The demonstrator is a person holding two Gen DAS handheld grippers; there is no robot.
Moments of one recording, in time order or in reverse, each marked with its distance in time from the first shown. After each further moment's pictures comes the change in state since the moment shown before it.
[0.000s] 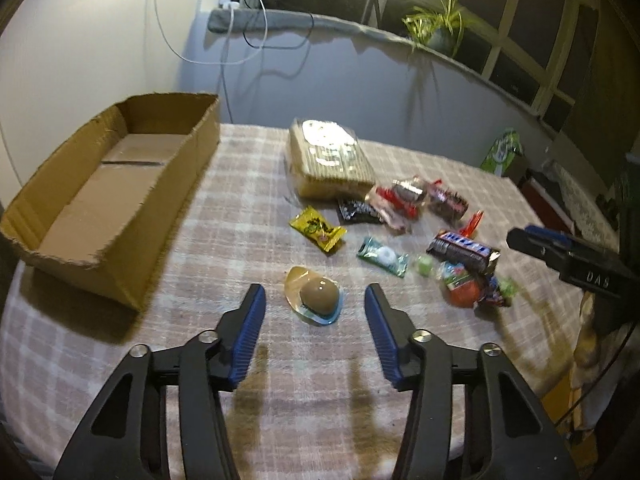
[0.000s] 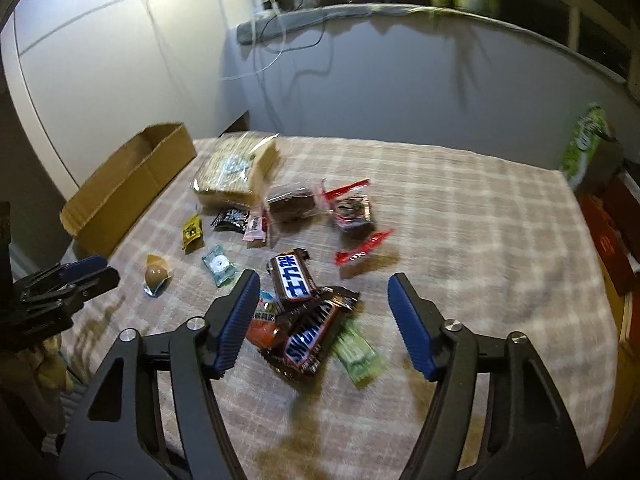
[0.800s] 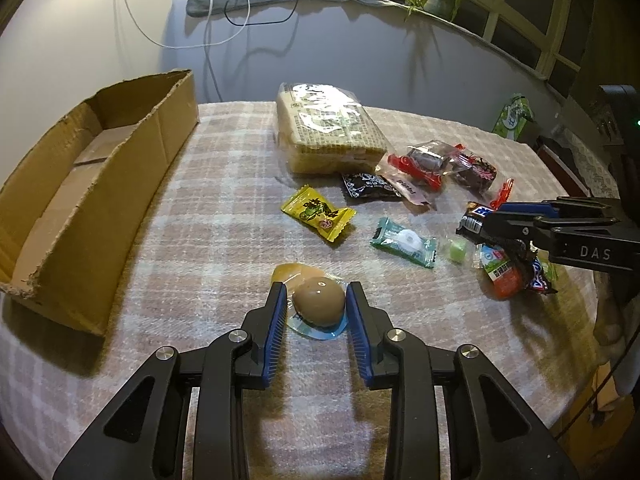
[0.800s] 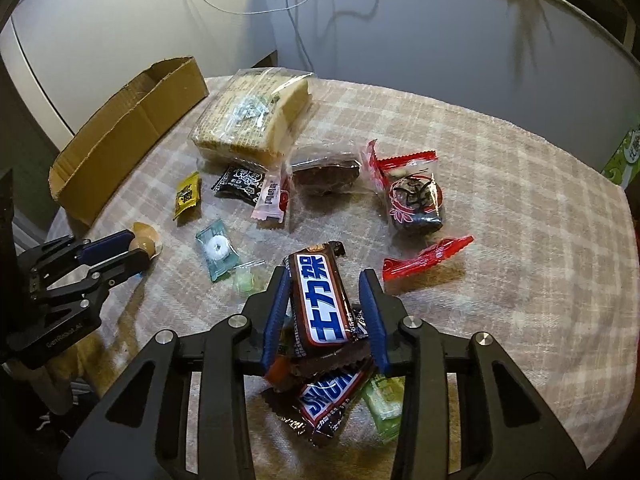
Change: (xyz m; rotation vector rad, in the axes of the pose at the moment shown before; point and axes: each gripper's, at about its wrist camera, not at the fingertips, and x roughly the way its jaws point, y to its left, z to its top) left arm 0.046 -0.007 0.001 0.075 0.066 0.037; right arm 0.073 0.016 0.017 -0.099 0.200 0.074
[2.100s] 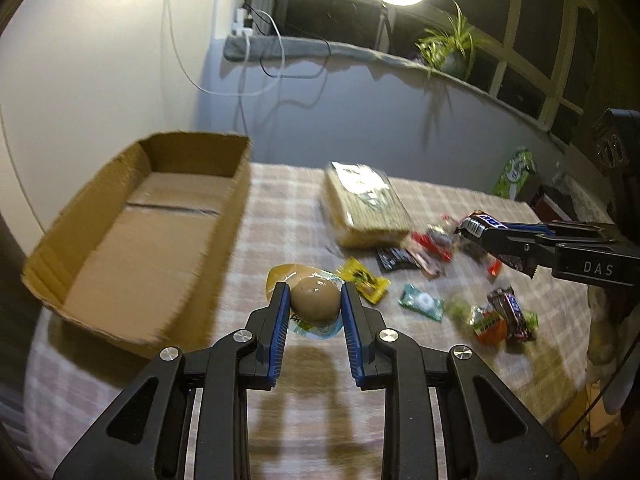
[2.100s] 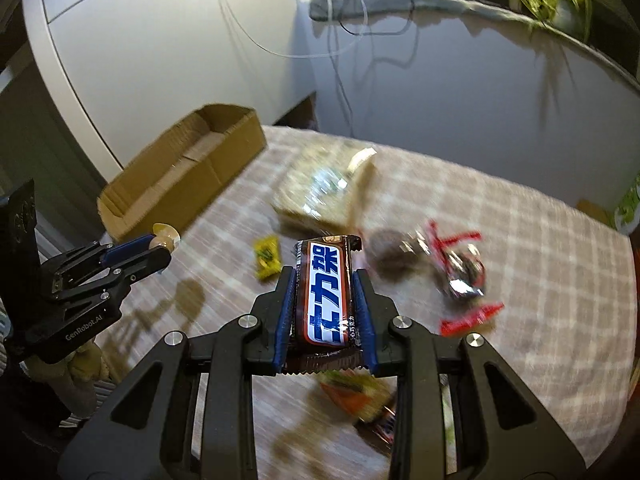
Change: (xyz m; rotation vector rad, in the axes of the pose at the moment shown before) left arm -0.060 0.041 0.021 -0.066 -0.166 0.019; right arm -0.044 0.054 0.039 -0.052 -0.126 0.081
